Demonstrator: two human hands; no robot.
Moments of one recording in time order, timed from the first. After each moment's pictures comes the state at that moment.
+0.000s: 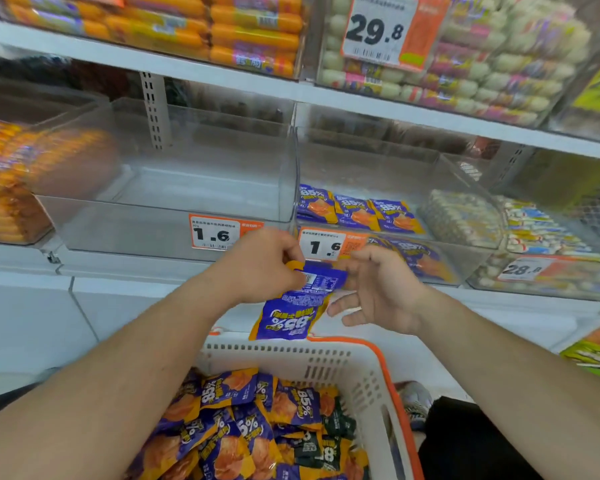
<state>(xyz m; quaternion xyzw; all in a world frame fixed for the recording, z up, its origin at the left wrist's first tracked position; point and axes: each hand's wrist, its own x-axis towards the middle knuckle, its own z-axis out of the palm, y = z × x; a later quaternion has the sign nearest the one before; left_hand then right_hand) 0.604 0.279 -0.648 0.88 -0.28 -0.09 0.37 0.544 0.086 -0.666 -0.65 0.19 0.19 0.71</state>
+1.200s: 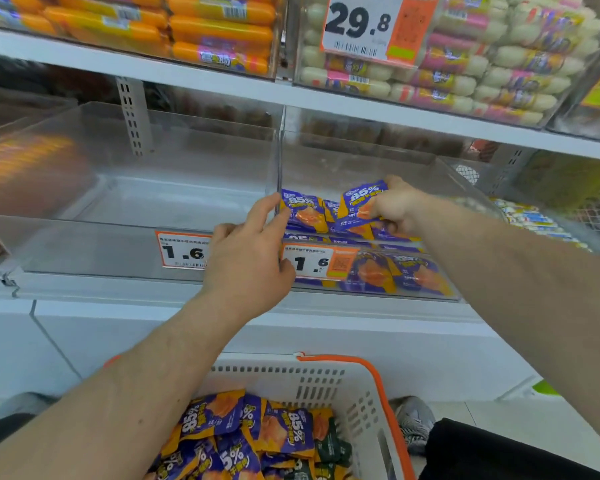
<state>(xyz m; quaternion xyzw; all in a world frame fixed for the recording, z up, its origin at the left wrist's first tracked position) 0.634 0.248 -0.676 0.90 -0.30 0.23 0.22 0.671 -0.009 -0.621 -0.86 0.29 -0.04 0.42</state>
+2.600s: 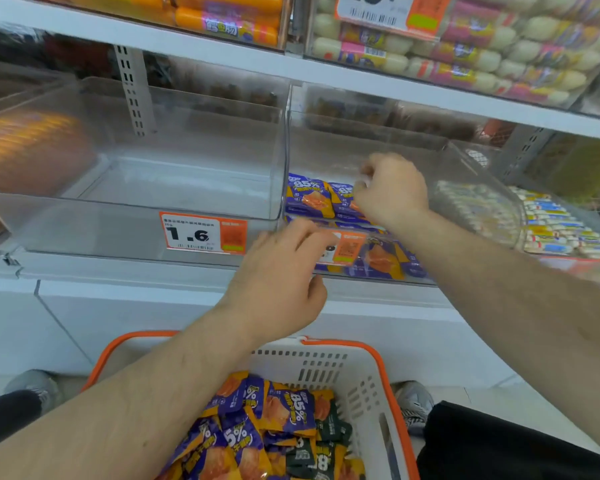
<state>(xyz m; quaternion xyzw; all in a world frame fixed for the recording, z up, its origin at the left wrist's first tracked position) 0.607 0.242 -0.687 0.82 -0.44 0.24 0.27 0.652 0.031 -0.627 -0.95 0.13 -0.27 0.05</state>
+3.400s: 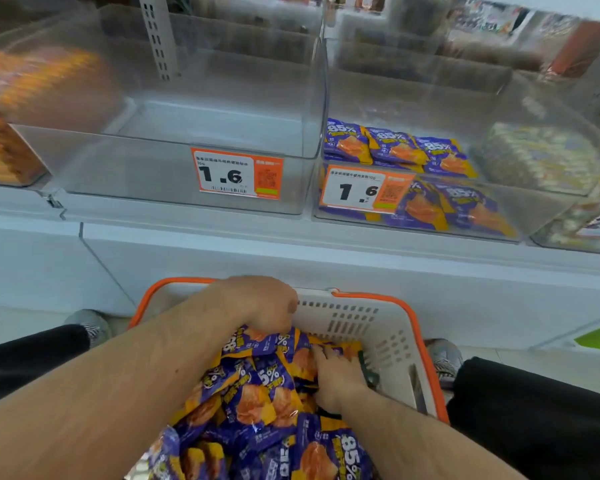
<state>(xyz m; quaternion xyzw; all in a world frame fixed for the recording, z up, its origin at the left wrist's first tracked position) 0.613 0.282 -0.764 0.87 -0.36 -0.34 -0.04 0.509 0.136 -0.956 -0.95 0.09 0.31 0.03</state>
